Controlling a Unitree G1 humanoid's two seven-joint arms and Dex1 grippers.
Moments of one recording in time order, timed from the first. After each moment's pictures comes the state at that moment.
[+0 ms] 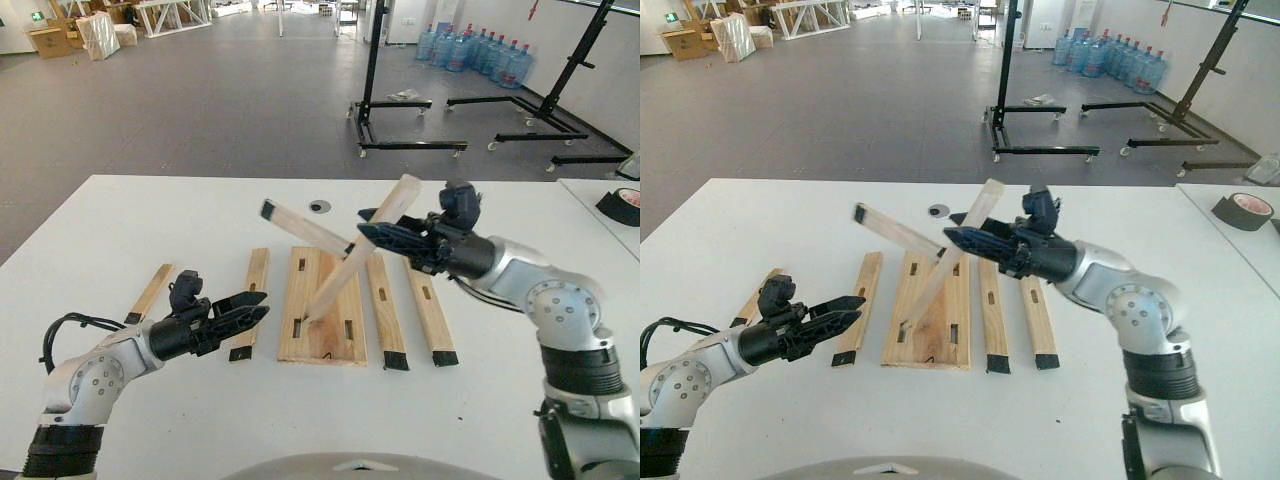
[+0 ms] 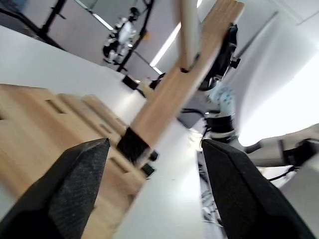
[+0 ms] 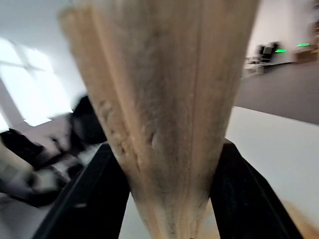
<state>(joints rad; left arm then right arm) 0.06 0.58 0.16 -0.17 -0.97 0.77 -1.08 -0.39 -0.63 -0.10 -0.20 1.02 0.74 0.87</state>
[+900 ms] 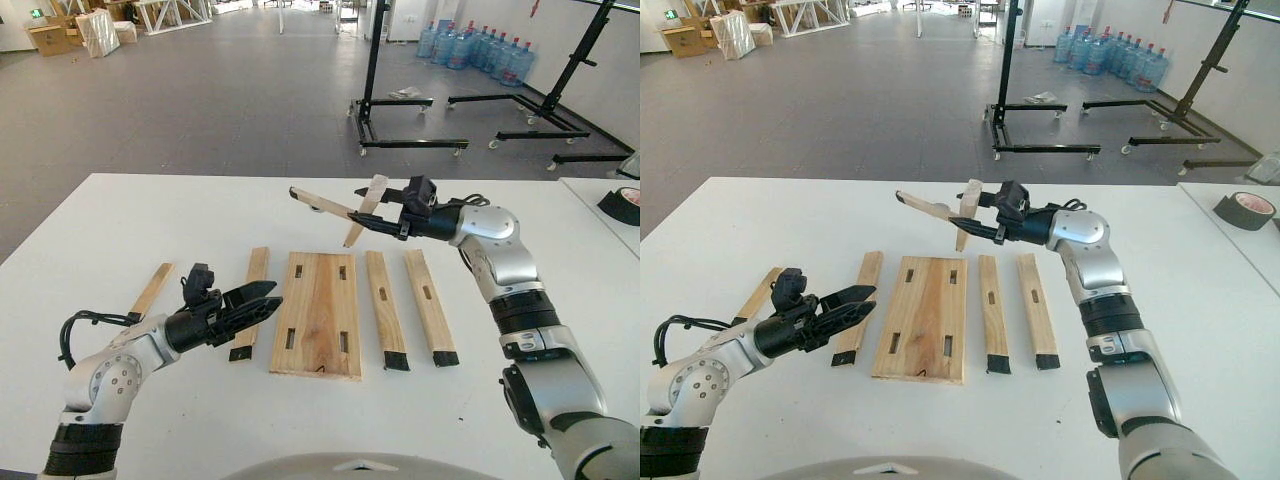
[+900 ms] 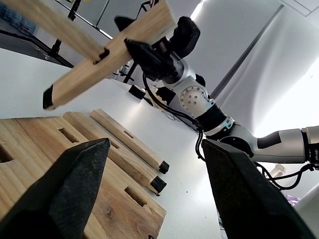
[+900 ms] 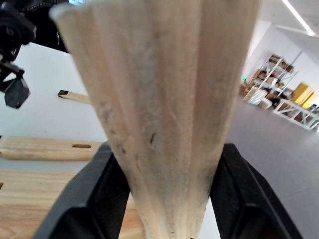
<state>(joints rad) 0.04 0.49 0.12 -0.23 -0.92 0.71 -1.02 -0.63 -0.47 0.08 0.34 0.31 -0.09 1.11</state>
